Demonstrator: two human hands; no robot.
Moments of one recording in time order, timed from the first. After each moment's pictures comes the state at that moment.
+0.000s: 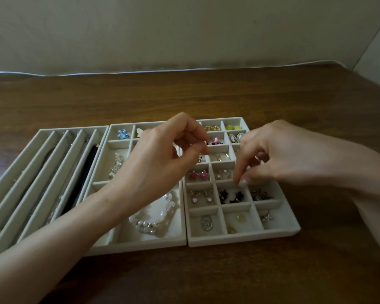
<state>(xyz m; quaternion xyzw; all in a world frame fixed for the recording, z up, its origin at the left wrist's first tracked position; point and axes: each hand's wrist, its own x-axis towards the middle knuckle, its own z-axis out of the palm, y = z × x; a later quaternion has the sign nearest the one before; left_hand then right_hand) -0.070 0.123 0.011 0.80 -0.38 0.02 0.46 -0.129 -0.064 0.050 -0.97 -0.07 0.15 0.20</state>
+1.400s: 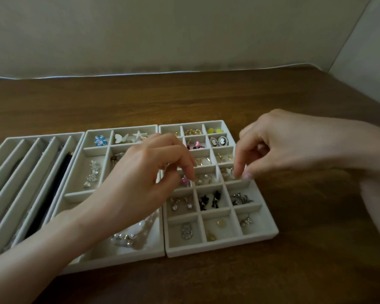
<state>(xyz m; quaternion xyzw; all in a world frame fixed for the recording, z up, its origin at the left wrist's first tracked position) -0.068 0.123 0.003 0.81 -0.48 0.05 0.34 -0.129 -0.090 0.066 -0.97 -0.07 0.17 0.17</state>
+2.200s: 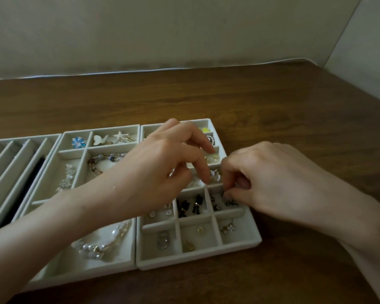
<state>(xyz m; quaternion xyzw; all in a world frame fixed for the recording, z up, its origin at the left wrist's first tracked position) -0.065 0.082 0.012 0.79 -0.56 0.02 0.27 -0.160 -0.077 0.039 -0.99 -0.04 0.07 0.09</state>
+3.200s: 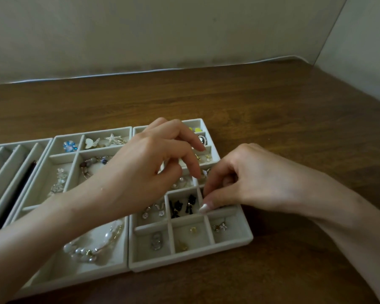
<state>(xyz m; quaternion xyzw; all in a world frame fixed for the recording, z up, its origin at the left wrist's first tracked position) -0.065 0.080 0.015 0.79 -0.54 0.03 0.28 -0.152 -0.080 0.034 -0.94 0.04 0.14 0.32</state>
